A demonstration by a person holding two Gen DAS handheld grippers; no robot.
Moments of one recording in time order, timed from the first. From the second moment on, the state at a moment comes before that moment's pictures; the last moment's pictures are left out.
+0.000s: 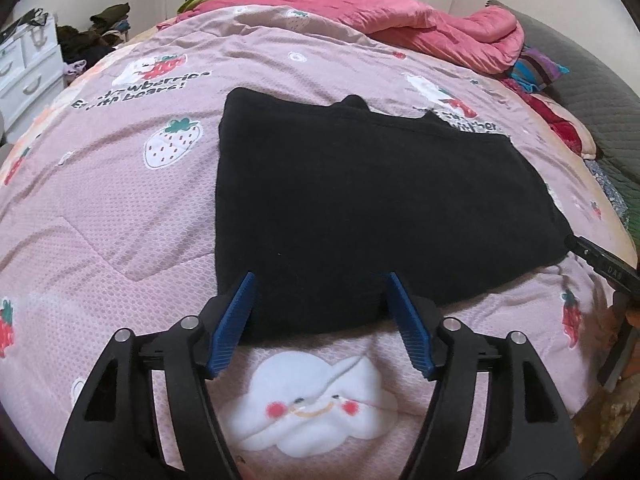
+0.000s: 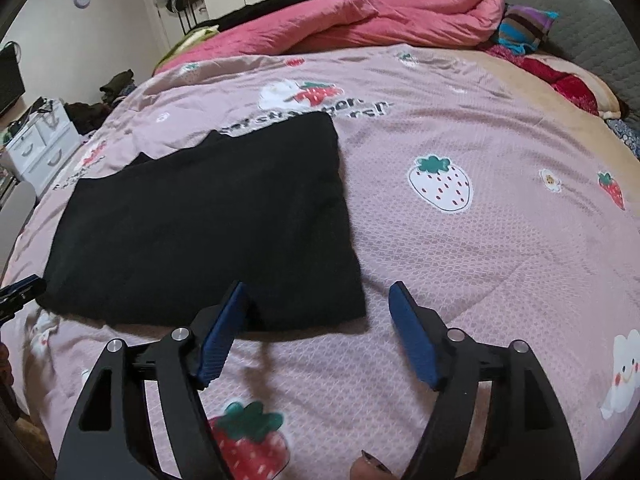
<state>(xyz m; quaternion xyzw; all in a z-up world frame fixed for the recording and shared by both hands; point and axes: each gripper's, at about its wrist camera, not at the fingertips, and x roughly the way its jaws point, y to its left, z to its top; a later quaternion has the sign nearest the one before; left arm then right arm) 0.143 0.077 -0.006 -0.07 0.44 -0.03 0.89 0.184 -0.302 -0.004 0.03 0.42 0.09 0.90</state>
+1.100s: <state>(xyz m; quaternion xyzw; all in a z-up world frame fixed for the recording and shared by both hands) 0.126 0.081 -0.002 -0.06 0.44 -0.02 0.89 0.148 -0.234 0.025 -0.04 0.35 0.17 0.92</state>
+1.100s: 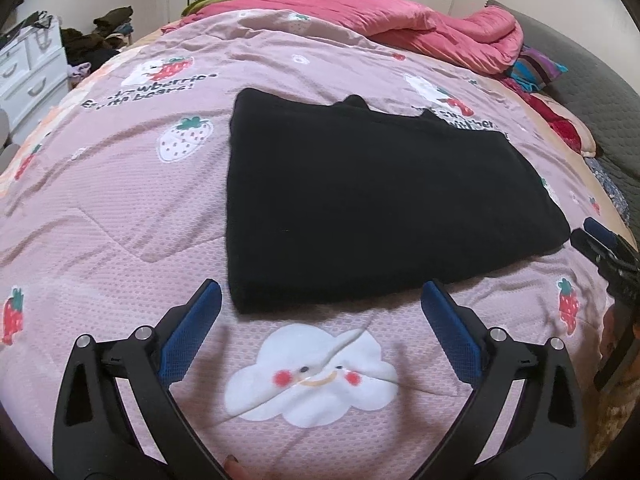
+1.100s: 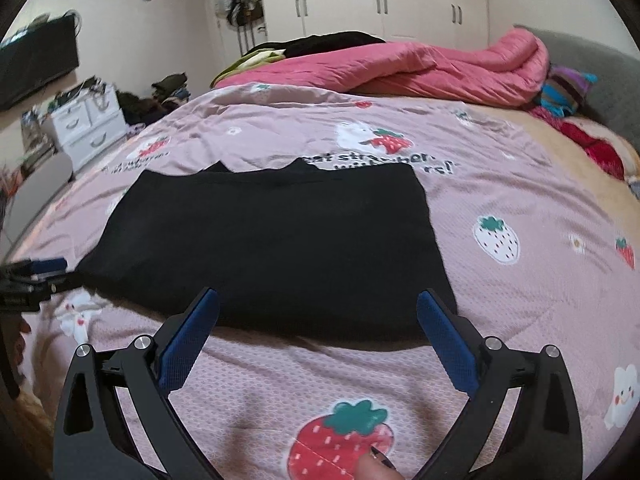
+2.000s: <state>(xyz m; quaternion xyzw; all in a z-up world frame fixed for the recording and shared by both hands) 0.171 0.145 0.013 -0.16 0.42 0.04 0.89 0.120 -0.070 0.007 -0.19 0.31 0.31 0.88</state>
